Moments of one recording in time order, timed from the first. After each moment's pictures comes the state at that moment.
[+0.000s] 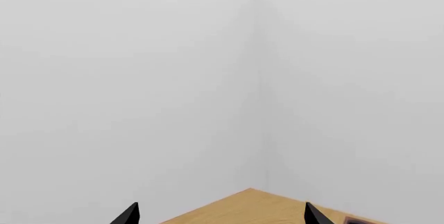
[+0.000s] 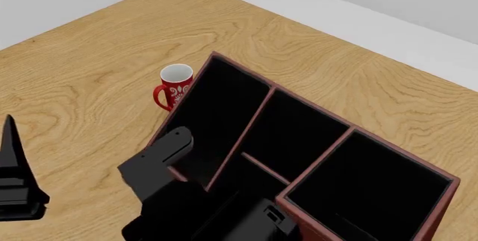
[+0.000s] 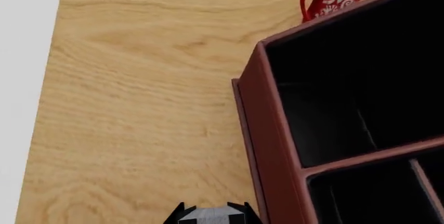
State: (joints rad) left arm -0.12 -0.38 0.08 0.72 -0.26 -0.40 -0.39; right arm 1.01 0.10 -0.94 0.21 0.91 1.07 0.35
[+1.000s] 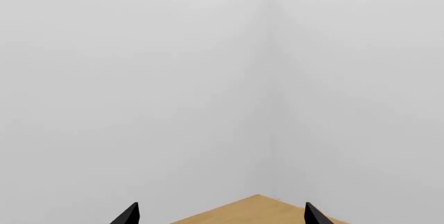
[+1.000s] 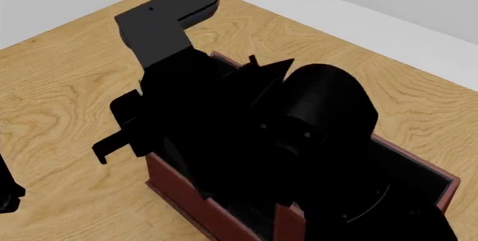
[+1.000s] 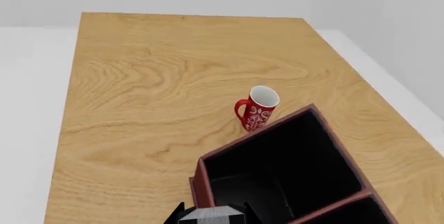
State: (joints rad) left arm -0.11 -0.40 0.00 0.75 -0.34 -0.42 -0.41; right arm 1.33 0.13 -0.59 0.07 1.23 1.35 0.61
